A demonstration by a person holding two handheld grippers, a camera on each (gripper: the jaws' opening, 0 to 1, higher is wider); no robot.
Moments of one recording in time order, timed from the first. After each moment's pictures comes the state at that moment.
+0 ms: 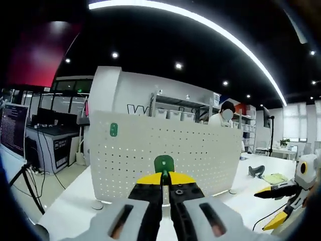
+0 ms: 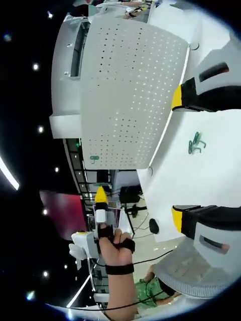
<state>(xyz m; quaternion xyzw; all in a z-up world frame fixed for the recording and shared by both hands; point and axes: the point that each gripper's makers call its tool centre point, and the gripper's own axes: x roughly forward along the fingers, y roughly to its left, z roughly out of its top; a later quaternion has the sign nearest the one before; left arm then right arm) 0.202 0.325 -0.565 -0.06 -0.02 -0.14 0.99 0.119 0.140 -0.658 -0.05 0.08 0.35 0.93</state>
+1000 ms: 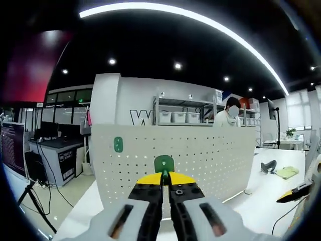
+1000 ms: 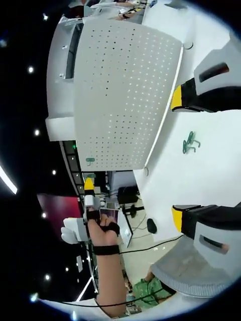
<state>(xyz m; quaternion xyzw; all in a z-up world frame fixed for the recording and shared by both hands) 0.256 0.342 -0.543 -0.02 -0.03 -0.12 0.99 0.115 0.135 -0.669 -0.04 0.10 0.35 0.93</state>
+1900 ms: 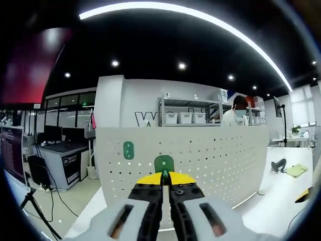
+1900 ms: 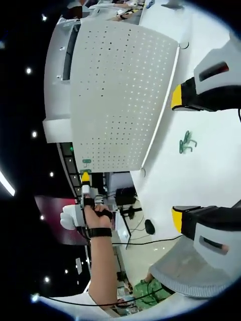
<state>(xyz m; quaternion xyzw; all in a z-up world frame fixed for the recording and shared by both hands) 0.303 0.367 -0.539 -0.01 -0.04 -0.10 0.99 0.114 0.134 -0.677 -0.04 0.11 0.34 0.93</state>
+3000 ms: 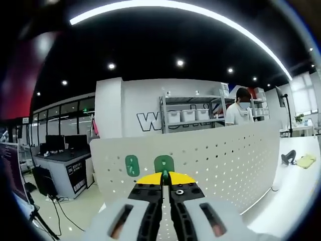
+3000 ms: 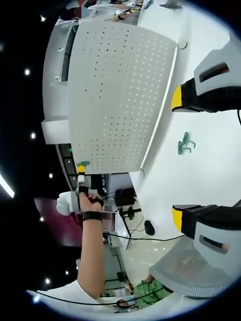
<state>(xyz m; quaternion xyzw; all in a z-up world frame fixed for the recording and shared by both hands) 0.357 0.372 -0.523 0.03 -0.04 -0.08 1.00 0.117 0.131 -0.680 -0.04 0.12 0.33 0.93</state>
